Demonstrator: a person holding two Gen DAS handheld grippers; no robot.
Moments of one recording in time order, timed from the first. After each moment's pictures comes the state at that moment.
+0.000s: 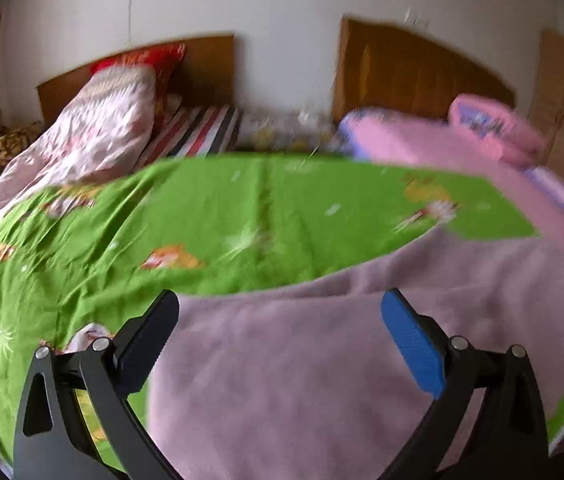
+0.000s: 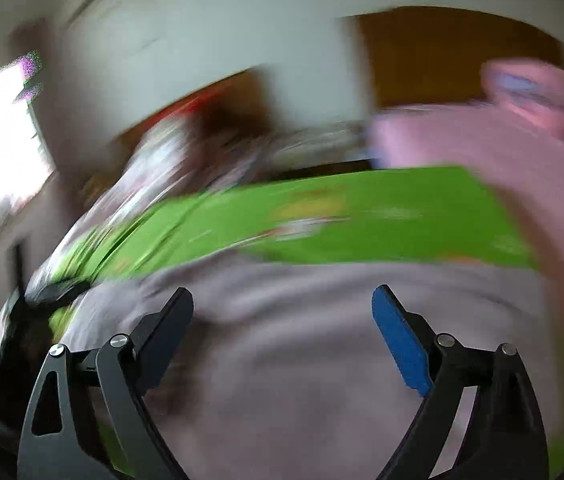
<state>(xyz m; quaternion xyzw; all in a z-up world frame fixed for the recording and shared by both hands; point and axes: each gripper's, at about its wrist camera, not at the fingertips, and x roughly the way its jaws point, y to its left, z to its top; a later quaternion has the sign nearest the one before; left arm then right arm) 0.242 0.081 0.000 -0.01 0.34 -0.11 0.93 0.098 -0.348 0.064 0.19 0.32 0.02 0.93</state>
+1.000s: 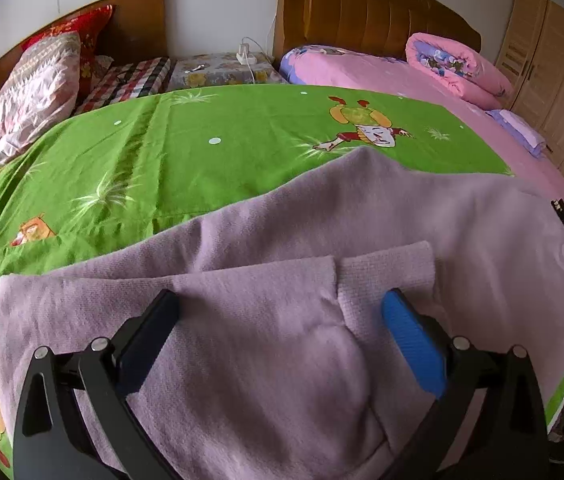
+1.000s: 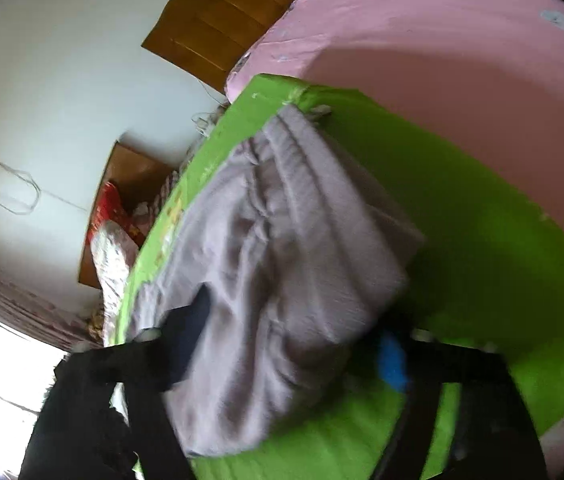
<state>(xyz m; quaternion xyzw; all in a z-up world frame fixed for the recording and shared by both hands) 0.278 -0.026 -0.065 0.03 0.45 -0.18 0.87 0.039 -0.450 -0.039 0.44 0.36 -0.07 0.82</state>
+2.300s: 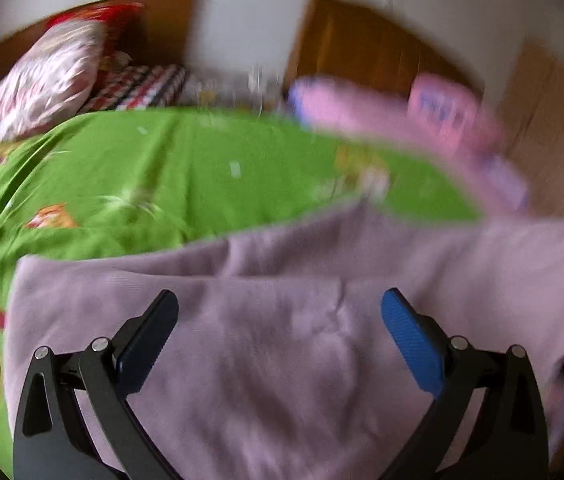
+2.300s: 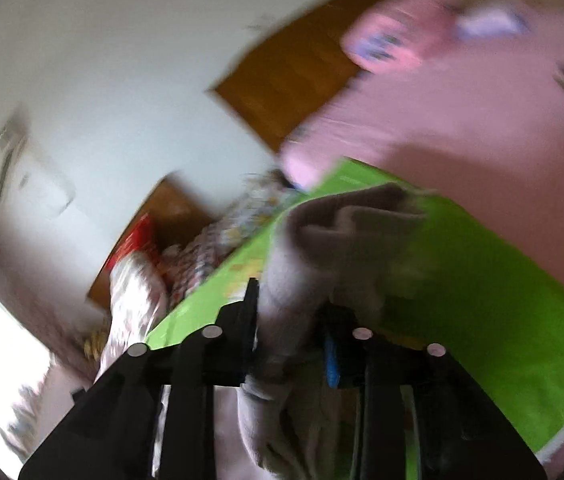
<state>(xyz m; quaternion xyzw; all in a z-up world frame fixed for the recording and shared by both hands) 0.252 0.036 -0.024 -0.11 0.39 -0.20 0.89 0.074 -0.332 0.096 0.30 0.22 -0.03 0.93</state>
